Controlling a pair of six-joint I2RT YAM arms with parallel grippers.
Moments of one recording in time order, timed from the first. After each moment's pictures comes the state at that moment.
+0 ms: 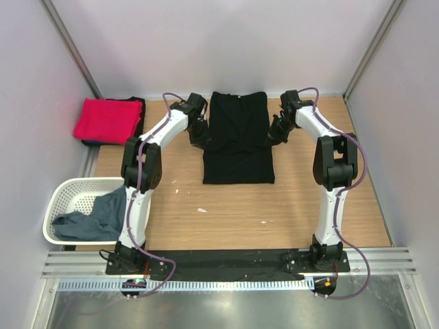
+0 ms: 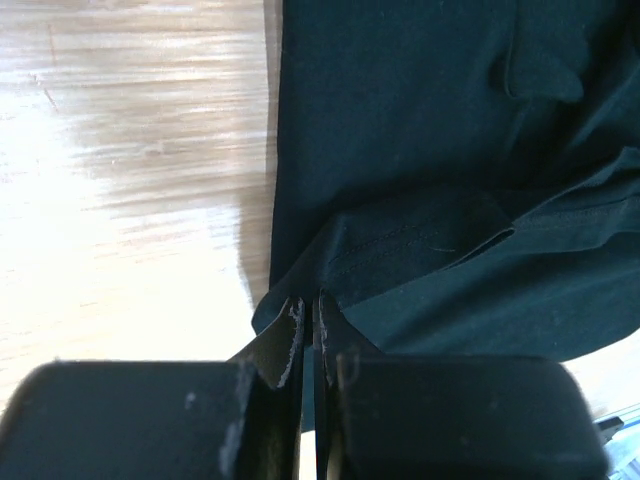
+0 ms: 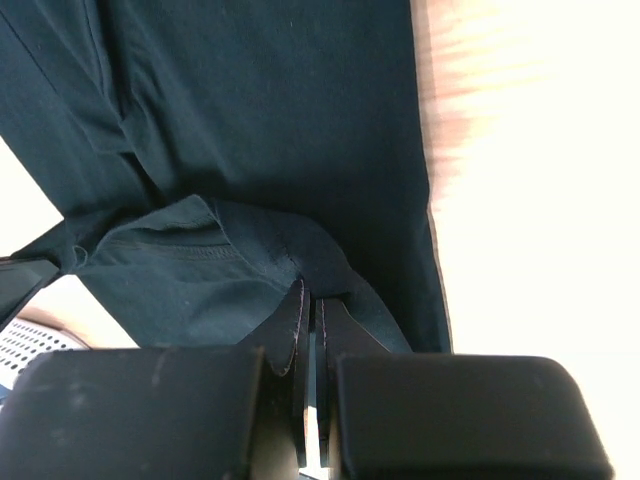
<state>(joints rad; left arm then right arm) -0.39 2.28 1.98 -0.91 0.19 -0.50 0.15 2.14 1.76 -0.85 -0.30 0.54</state>
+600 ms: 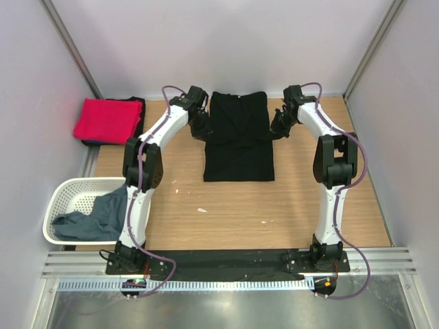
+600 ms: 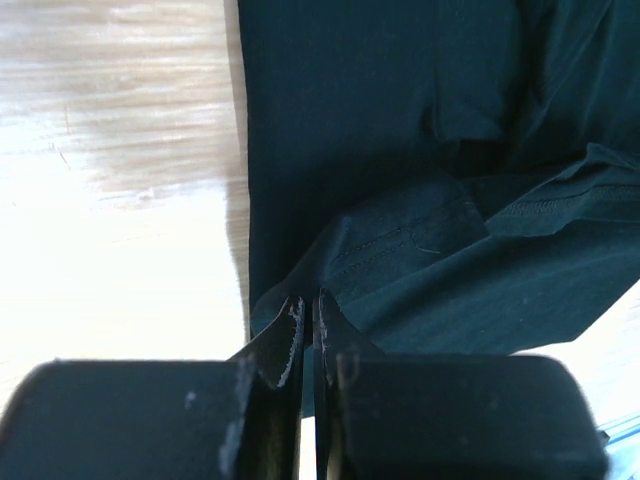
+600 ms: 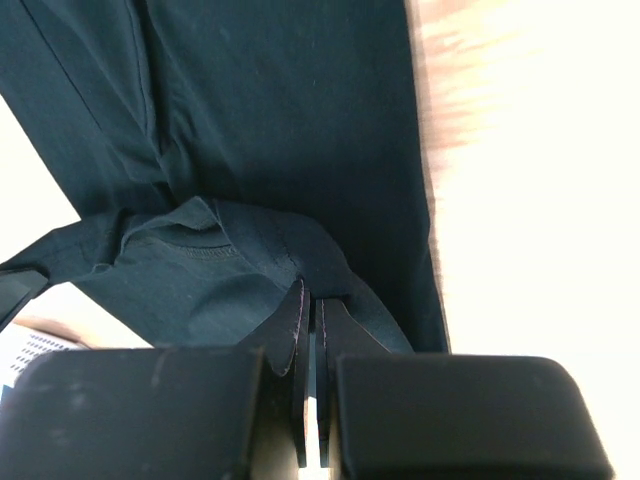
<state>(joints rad) -0.39 2.30 2.10 -0.92 0.18 -0.50 0.13 2.17 1.85 -0.85 -0.30 0.53</state>
